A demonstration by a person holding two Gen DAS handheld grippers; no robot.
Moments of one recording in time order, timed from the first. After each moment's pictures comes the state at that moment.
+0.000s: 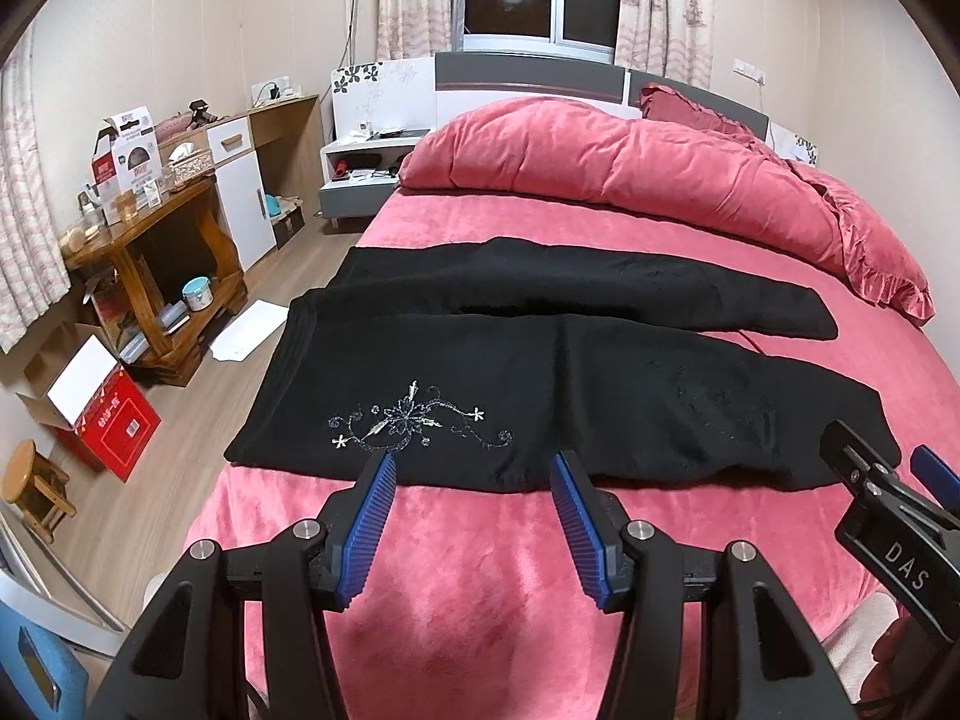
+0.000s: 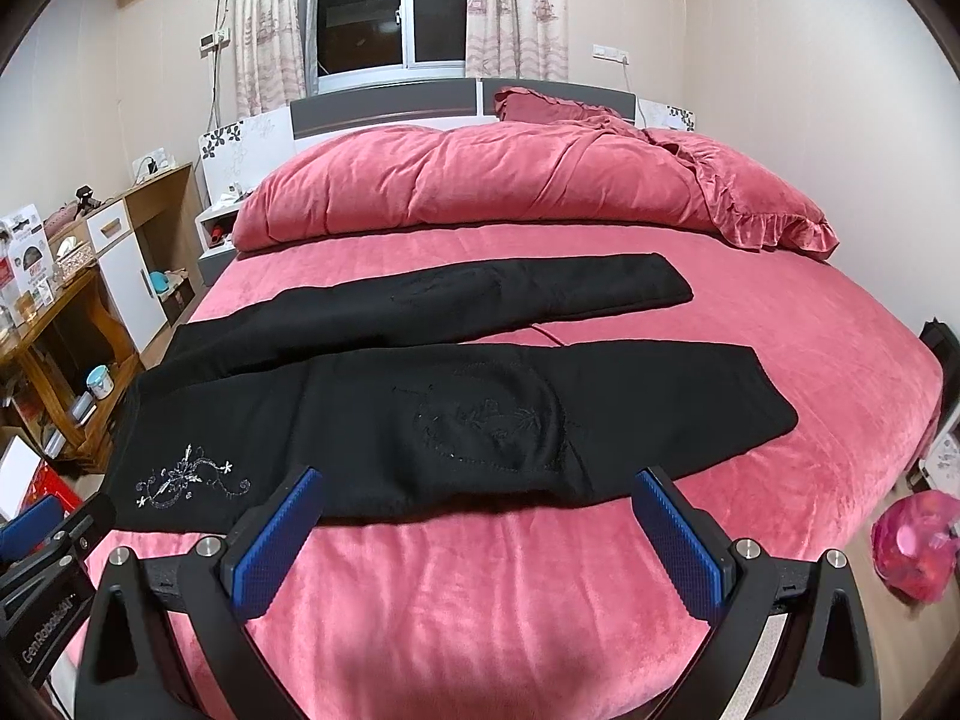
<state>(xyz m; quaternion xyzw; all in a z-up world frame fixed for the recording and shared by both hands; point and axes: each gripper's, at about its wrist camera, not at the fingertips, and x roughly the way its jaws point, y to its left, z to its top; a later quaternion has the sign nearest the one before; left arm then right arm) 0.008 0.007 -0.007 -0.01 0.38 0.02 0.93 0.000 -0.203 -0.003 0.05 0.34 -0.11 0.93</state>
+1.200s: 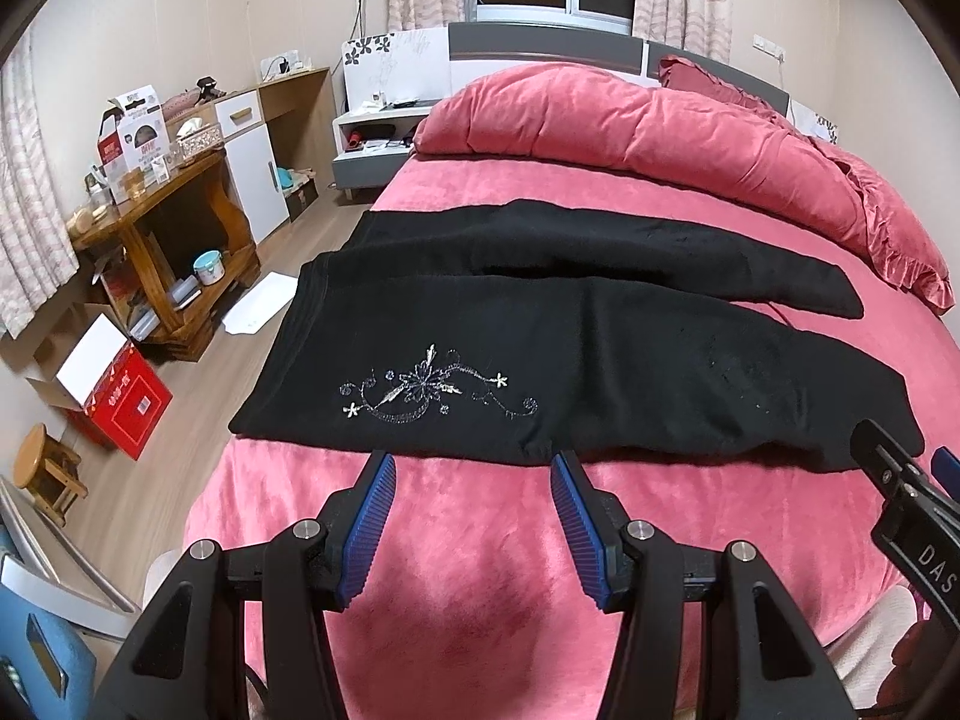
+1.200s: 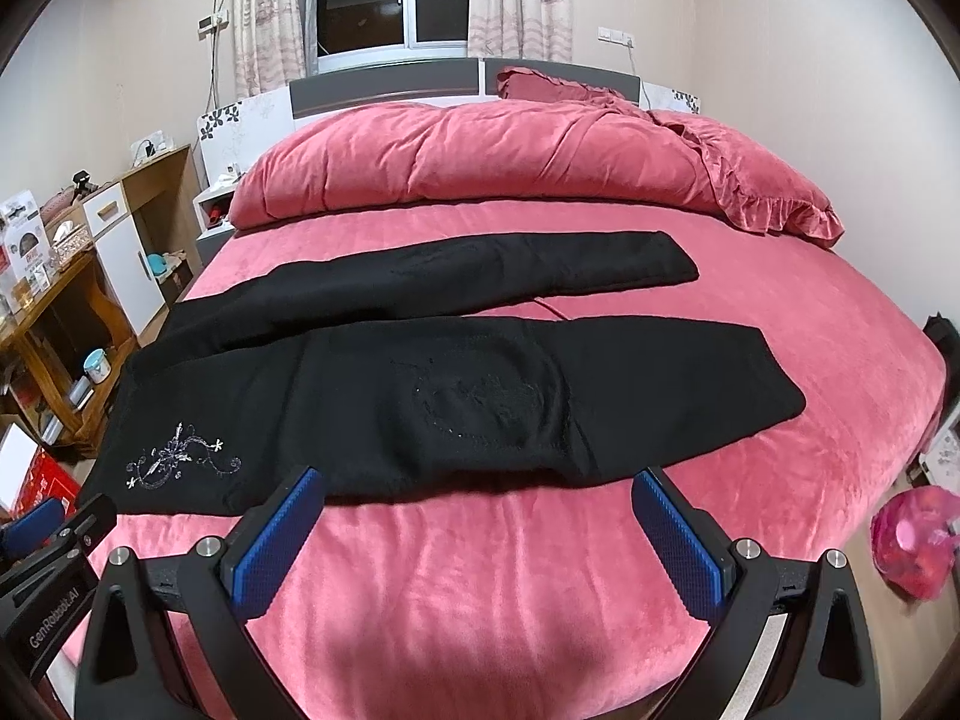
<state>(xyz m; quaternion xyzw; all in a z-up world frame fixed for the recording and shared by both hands) 0.019 0.016 -0.030 -0.01 0.41 0.04 0.91 0.005 -0.203 -0.017 0.05 0.36 -0.11 0.93</state>
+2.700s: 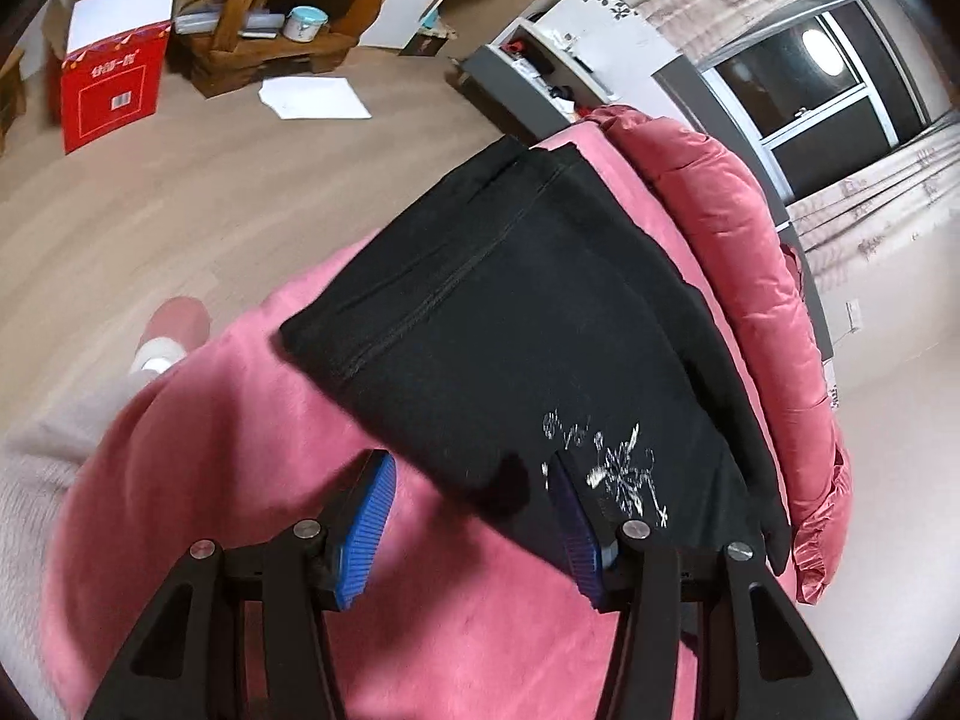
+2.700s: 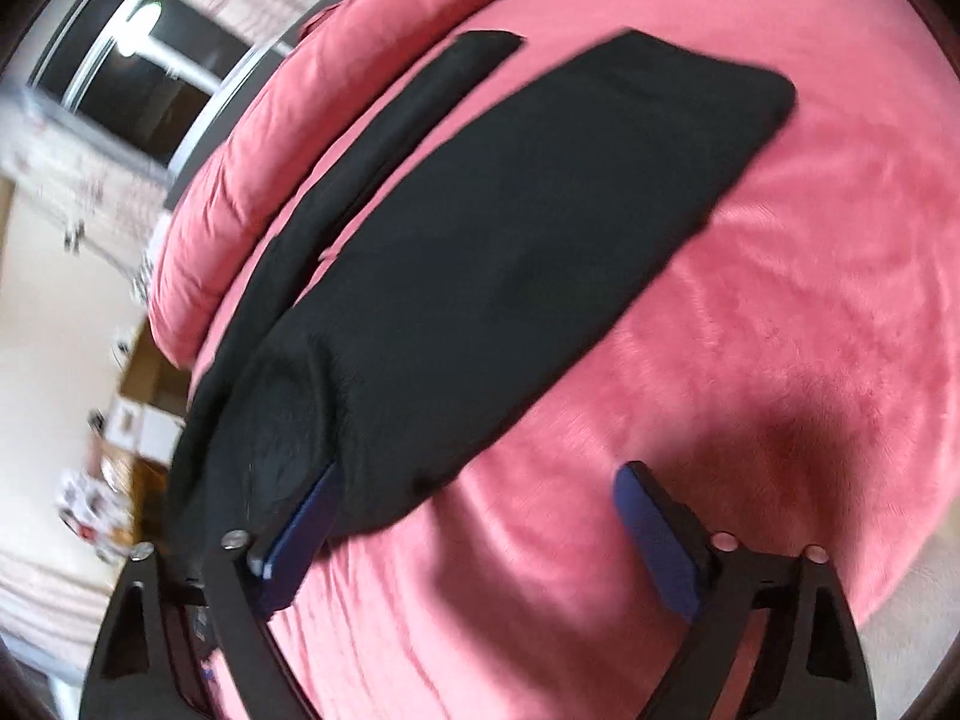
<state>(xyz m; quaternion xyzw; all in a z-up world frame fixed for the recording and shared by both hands) 0.085 0.224 -0.158 -0.40 0.41 0.05 0.82 0.029 -0.436 -0.157 0.45 0.38 -0.08 0.81</state>
